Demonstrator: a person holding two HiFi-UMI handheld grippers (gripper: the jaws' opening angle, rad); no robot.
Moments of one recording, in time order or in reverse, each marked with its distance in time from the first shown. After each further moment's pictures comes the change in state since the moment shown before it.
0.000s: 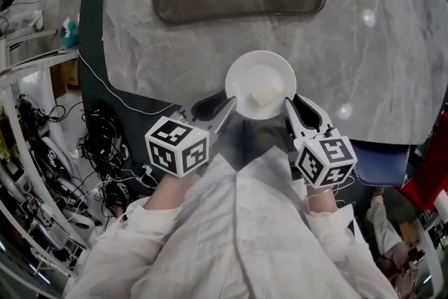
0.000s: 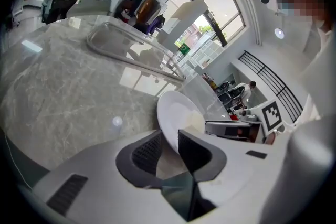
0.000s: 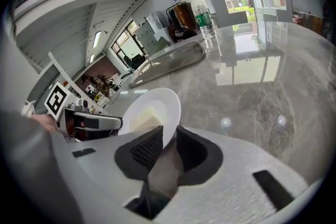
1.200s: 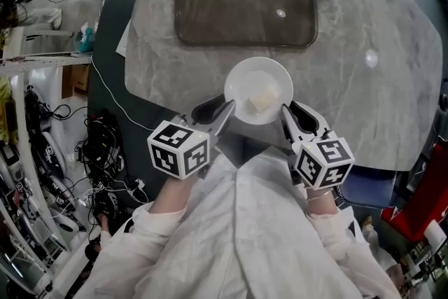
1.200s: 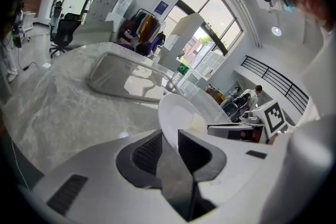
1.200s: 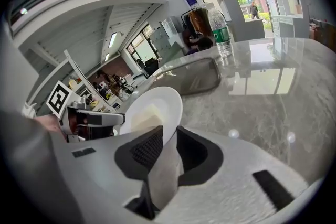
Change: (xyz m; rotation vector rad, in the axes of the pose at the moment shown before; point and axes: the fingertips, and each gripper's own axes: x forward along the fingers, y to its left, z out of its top) left arm -0.025 -0.023 0.061 0.037 -0.170 0.092; right arm -0.018 0.013 0.064 -0.117 -0.054 0.102
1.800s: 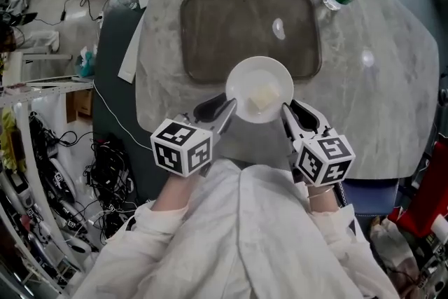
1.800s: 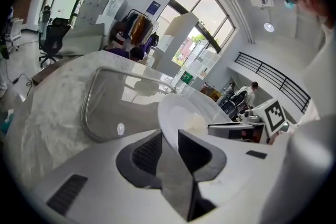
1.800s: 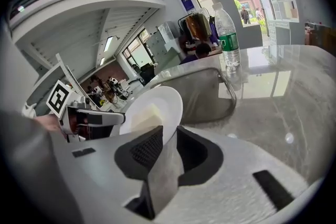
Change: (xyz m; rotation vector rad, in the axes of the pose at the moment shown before) left arm 0.020 0.048 0.081 0.075 0.005 -0.043; right arm 0.052 0.001 0.070 0.018 -0.056 -0.048
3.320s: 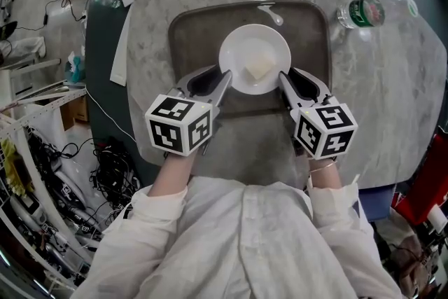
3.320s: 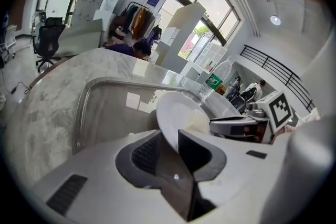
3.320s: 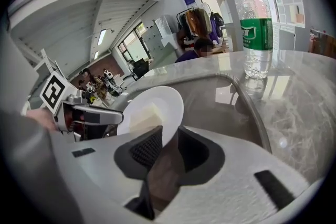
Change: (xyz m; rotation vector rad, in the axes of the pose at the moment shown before) left arm 0.089 0.101 0.088 0.024 0.083 0.043; right arm 0.128 -0.050 0.087 -0.027 0.052 -0.054
